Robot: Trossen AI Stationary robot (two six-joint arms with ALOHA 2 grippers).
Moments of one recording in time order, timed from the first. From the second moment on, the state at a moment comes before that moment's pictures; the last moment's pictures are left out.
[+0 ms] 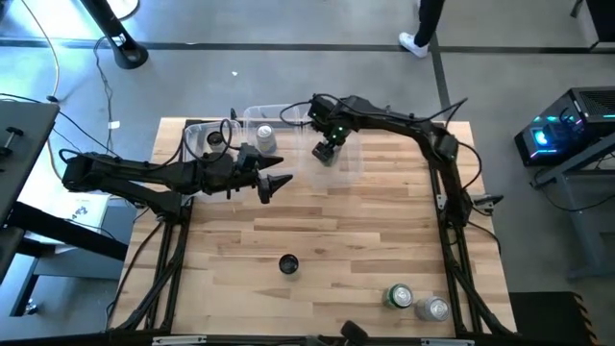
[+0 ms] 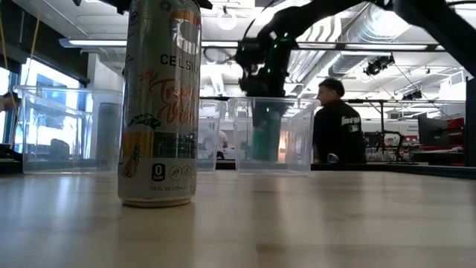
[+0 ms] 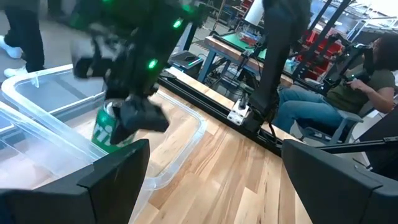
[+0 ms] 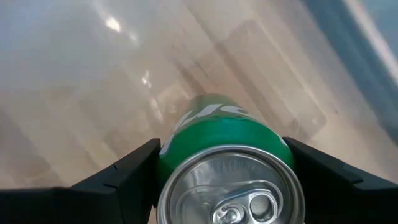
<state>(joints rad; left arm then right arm) 0.01 1.09 0.76 0.13 -0.33 -0.44 -0.48 2.11 1.90 -1.10 0.00 0.14</state>
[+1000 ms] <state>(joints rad) 0.01 1.09 0.76 0.13 -0.34 -0.44 -0.48 2.19 1.92 -1.08 0.05 0.09</state>
